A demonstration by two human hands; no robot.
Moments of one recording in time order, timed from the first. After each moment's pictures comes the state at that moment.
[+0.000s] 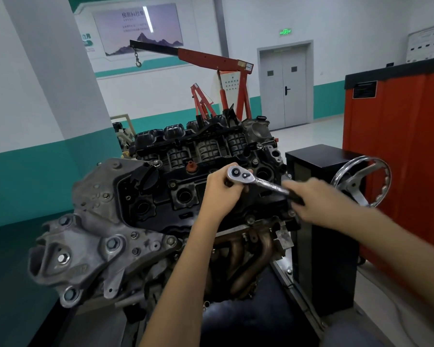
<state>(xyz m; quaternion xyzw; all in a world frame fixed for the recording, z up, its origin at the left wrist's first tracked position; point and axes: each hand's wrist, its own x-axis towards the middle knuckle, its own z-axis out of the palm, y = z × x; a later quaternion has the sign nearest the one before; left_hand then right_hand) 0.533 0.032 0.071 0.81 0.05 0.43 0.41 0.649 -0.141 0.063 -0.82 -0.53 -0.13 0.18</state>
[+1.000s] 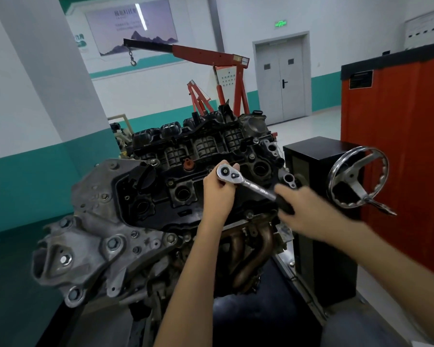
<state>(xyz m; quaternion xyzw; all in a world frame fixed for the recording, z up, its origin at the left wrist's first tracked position) 0.540 0.027 0.056 0.75 0.05 0.46 0.47 0.626 -0.139 0.035 -0.79 -0.53 -0.07 0.31</state>
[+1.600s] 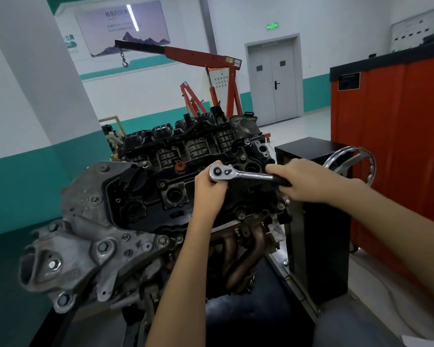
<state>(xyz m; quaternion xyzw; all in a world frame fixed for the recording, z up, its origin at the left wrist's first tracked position) 0.540 0.030 0.063 0.76 0.07 0.46 0.45 0.664 -0.140 0.085 -0.78 -0.59 -0.17 0.13</state>
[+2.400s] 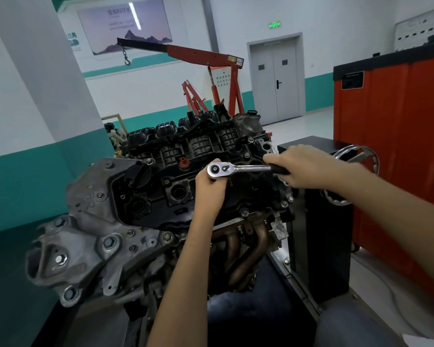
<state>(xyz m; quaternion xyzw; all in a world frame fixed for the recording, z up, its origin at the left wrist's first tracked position) 0.533 0.032 0.060 0.75 0.08 0.44 0.48 0.663 -0.133 0.107 -0.77 -0.59 -0.23 0.06</state>
